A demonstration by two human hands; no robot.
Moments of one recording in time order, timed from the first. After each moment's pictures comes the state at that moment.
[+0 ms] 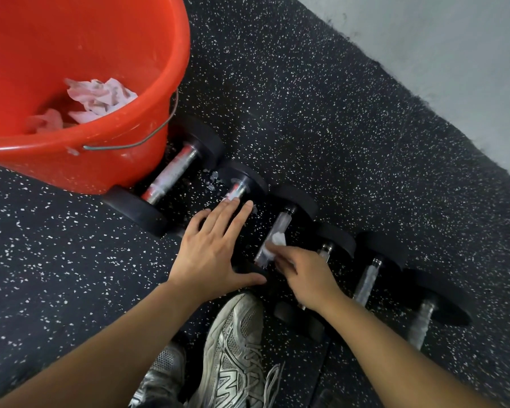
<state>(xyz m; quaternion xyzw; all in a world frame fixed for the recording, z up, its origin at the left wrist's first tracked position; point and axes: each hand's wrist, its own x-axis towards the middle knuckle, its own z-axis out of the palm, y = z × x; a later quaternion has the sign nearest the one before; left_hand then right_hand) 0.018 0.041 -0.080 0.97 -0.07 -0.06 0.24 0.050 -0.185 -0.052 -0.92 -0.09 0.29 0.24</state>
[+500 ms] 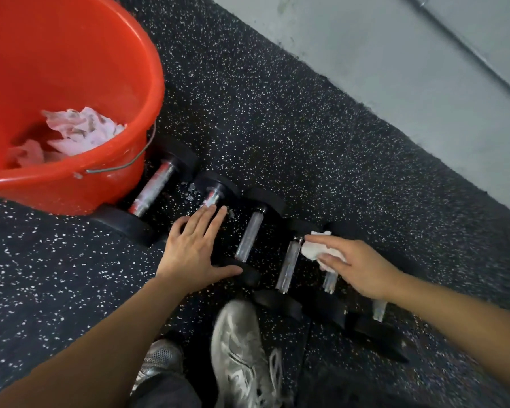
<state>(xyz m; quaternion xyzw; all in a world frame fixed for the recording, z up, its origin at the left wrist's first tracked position) 0.021 0.053 -0.077 0.97 -0.10 -0.08 0.21 0.050 -0.263 0.078 -0.93 -0.08 0.33 0.15</state>
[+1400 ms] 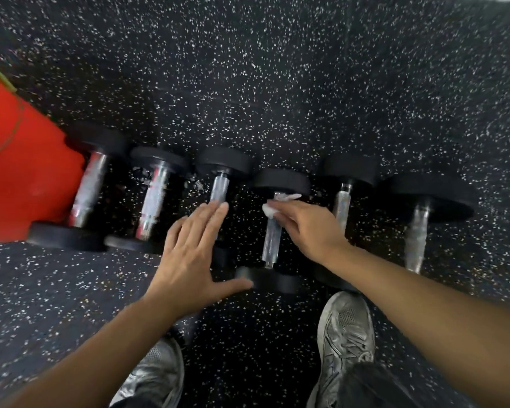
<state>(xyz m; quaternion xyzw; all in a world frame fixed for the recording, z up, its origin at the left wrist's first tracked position) -0.003 -0.032 -0.061 0.95 -0.20 -0.13 0.22 0.035 -0.300 -0.084 -0.94 -0.07 0.16 0.29</state>
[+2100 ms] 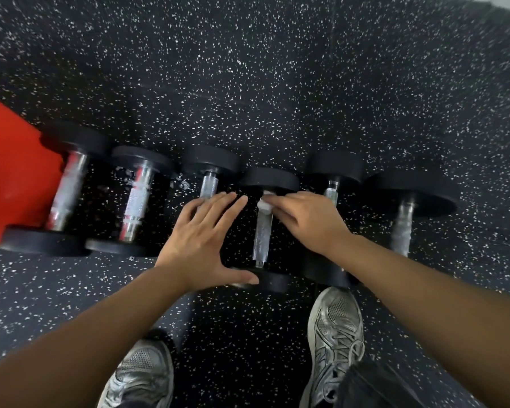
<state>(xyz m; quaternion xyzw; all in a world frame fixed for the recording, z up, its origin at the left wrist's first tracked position) 0.032 -0.061 -0.071 0.93 -0.29 -0.16 0.14 0.044 -0.320 -0.076 -0.96 -0.15 0.12 0.20</state>
